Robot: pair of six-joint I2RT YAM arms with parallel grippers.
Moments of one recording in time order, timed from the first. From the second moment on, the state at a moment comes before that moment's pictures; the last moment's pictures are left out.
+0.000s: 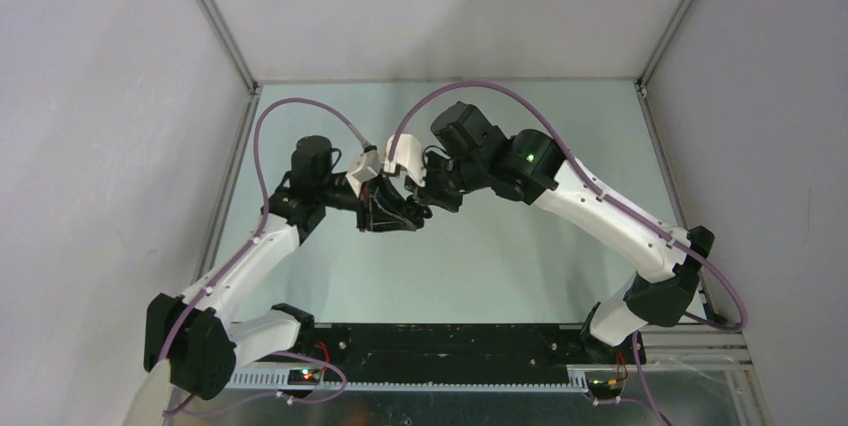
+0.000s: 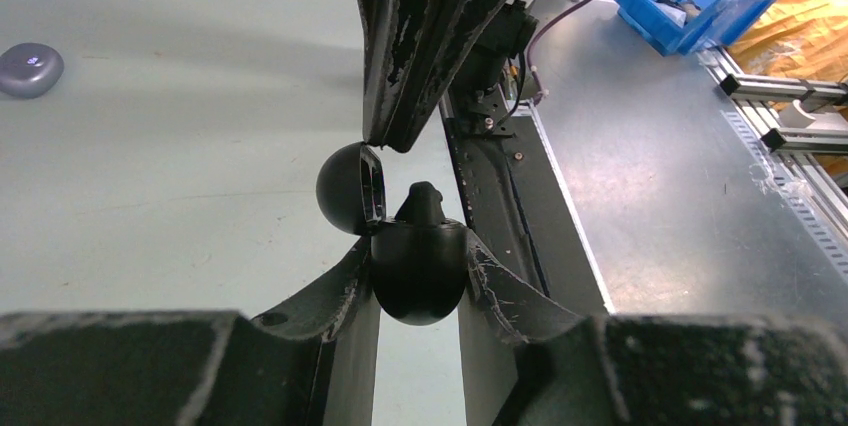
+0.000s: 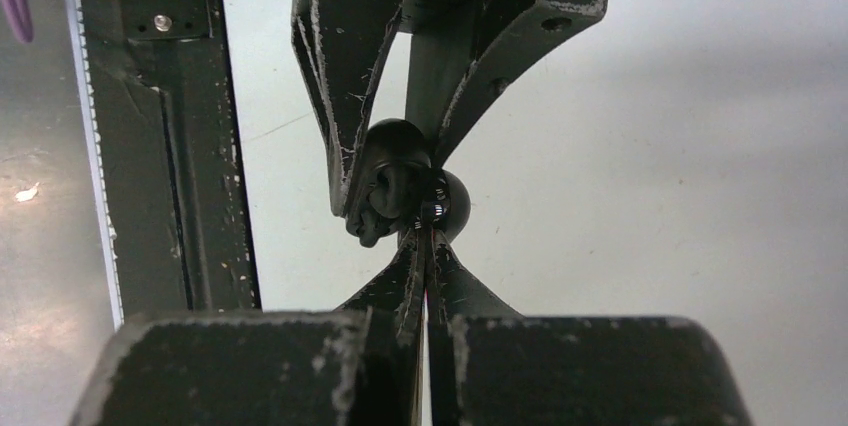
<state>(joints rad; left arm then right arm) -0.37 1.11 0.79 -0.03 1.38 0.14 1.00 1.56 1.83 -1.00 -0.26 -0.44</state>
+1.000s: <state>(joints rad) -0.37 1.11 0.79 -0.08 1.37 0.16 1.07 1.60 1.85 -1.02 -0.16 -0.45</state>
